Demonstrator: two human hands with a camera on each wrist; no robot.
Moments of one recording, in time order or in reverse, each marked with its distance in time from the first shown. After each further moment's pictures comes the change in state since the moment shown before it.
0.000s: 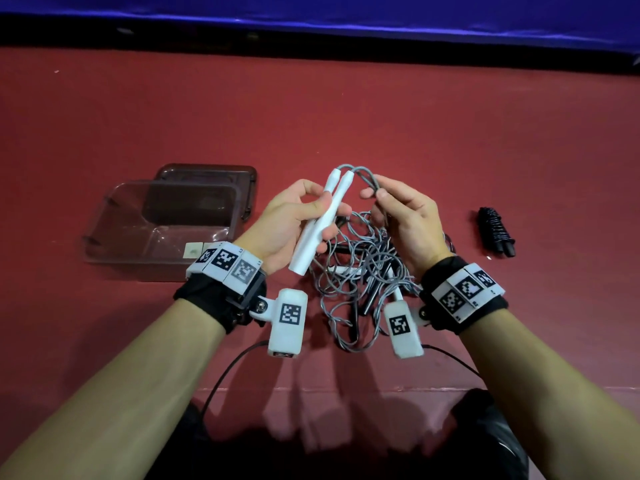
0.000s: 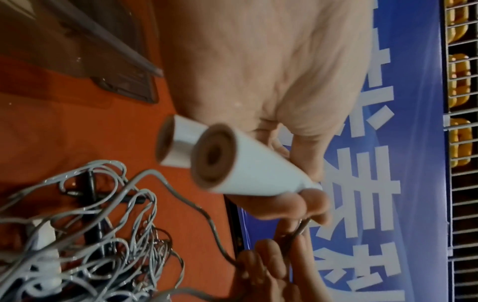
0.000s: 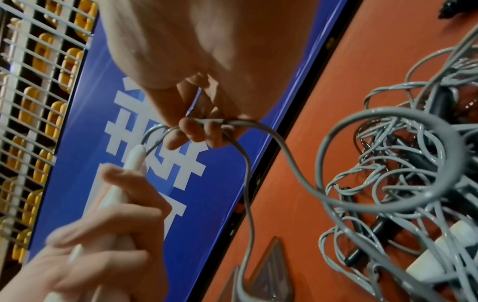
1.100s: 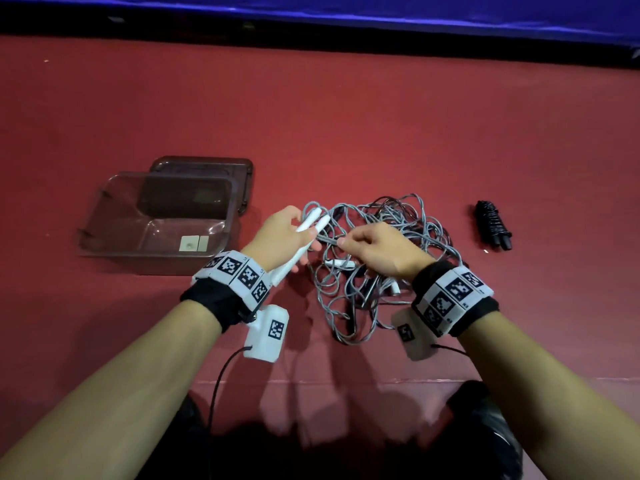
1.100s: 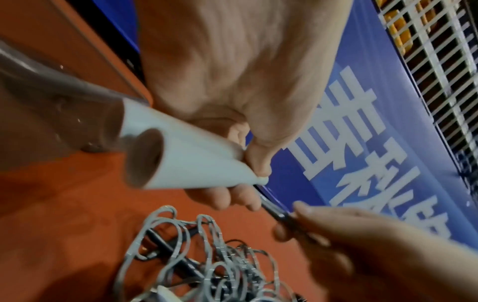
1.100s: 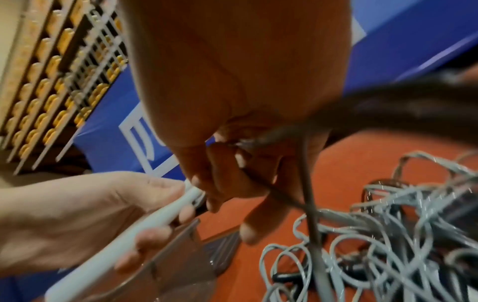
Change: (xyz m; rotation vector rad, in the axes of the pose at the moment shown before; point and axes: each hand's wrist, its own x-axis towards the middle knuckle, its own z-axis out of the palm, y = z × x) left_hand 0.017 -0.042 -0.034 0.755 0.244 -0.112; right_hand -0.010 0.016 -0.002 -1.033 -0.416 0.282
